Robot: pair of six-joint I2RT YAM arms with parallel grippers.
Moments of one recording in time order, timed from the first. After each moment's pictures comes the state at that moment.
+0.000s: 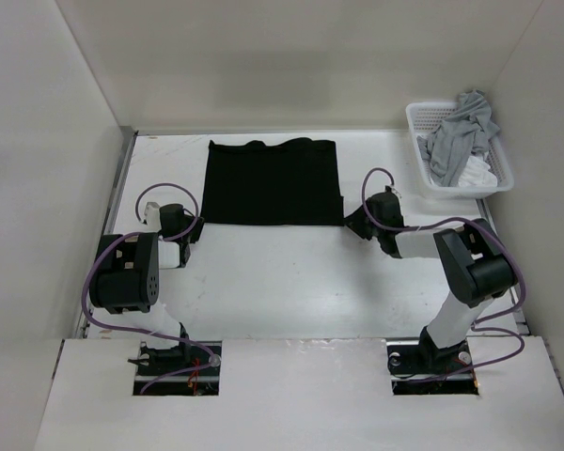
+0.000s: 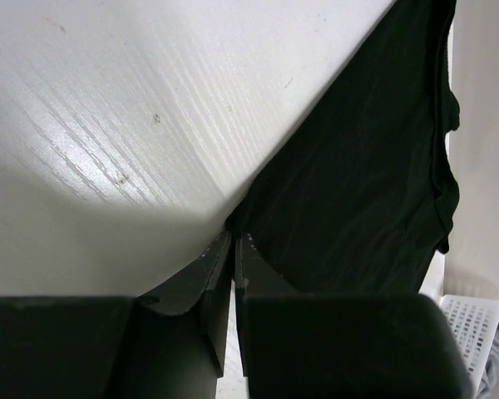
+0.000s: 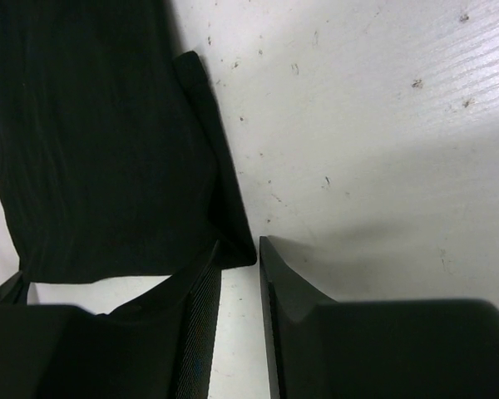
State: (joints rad) left arm 0.03 1.66 0.52 0.56 -0.06 -1.17; right arm 0.33 1.72 0.70 0.40 -0.01 0.95
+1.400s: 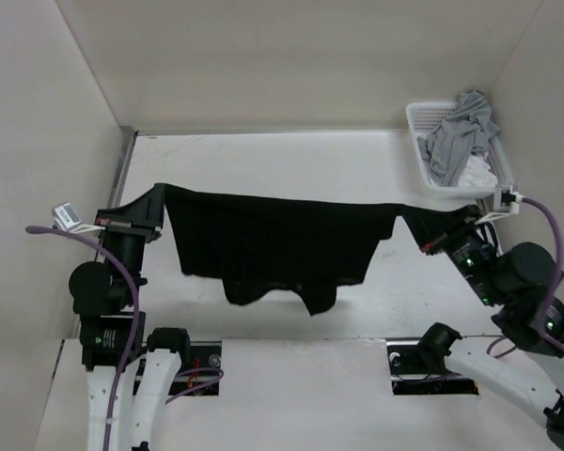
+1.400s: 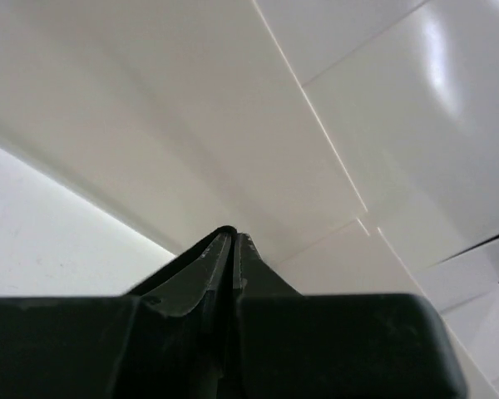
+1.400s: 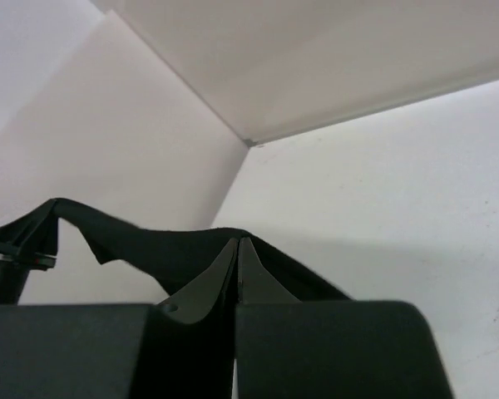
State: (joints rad) left arm -0.03 0.42 0.83 -0.13 -0.01 -1.04; right arm 0.71 0.53 0.99 -0.34 0.26 0.67
